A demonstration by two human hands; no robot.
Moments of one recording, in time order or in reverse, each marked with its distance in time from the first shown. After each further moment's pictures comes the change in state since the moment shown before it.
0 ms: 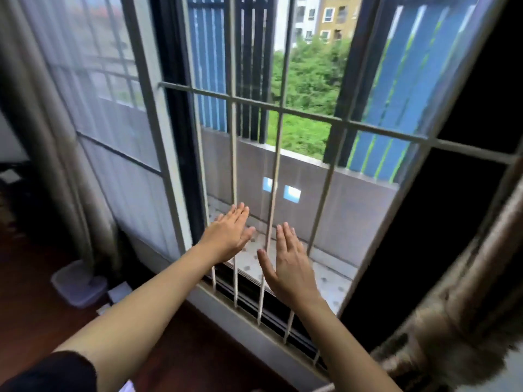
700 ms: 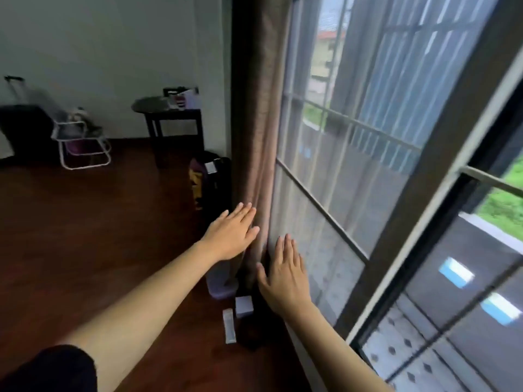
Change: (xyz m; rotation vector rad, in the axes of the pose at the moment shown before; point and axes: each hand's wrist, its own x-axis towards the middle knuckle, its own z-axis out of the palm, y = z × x) left_hand -0.059 -0.439 -0.127 0.206 0.104 -0.566; right_hand 0.247 -0.357 0.226 0.082 -0.280 -0.485
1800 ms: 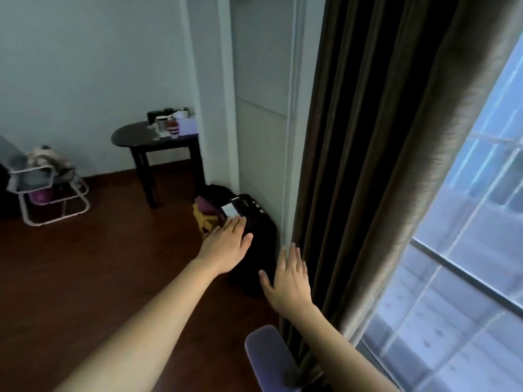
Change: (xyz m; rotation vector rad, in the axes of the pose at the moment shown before) left_hand 0.300 -0.456 0.043 -0.120 -0.060 -0.036; right_hand 0.467 -0.203 0.213 0.010 -0.045 0.182
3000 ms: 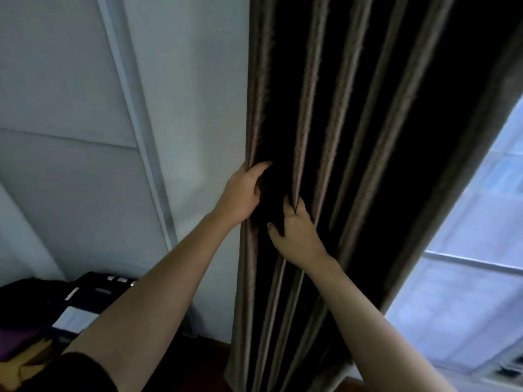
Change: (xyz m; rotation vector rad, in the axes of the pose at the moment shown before) left_hand 0.342 0.090 -0.065 -0.732 0.077 0.991; right_hand 0.234 0.026 -0.107 0.008 0.576 0.494
